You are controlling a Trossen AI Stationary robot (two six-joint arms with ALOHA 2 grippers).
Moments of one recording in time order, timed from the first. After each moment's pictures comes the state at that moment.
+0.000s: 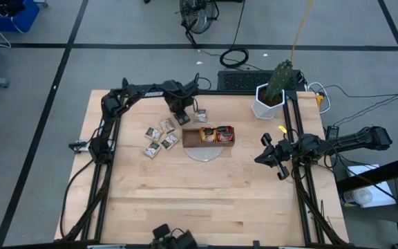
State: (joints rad) left arm 0.60 2.15 1.55 -0.91 -0.11 0.10; right arm 0.12 0.43 0.02 0.58 -0.16 0.17
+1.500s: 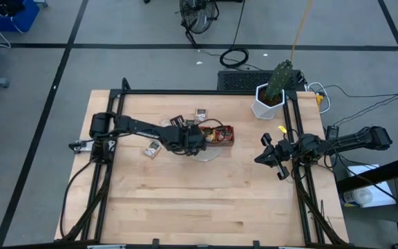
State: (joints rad) left arm 0.04 1.94 1.32 -0.72 -0.66 -0.26; right arm 0.12 0.43 0.02 0.58 -0.16 0.17
